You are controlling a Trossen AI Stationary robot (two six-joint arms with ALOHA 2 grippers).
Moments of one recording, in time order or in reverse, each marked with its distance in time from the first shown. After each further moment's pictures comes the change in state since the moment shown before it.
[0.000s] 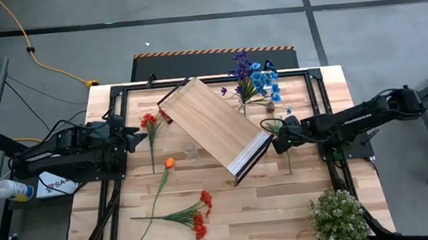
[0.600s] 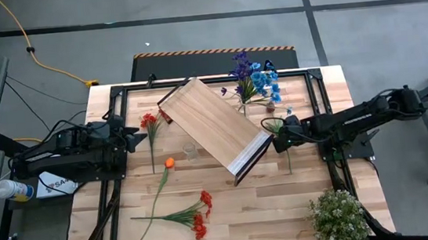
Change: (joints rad) left arm 0.000 0.000 0.000 -0.007 -0.001 0.000; right arm 0.000 0.001 -0.002 -0.024 0.000 0.046
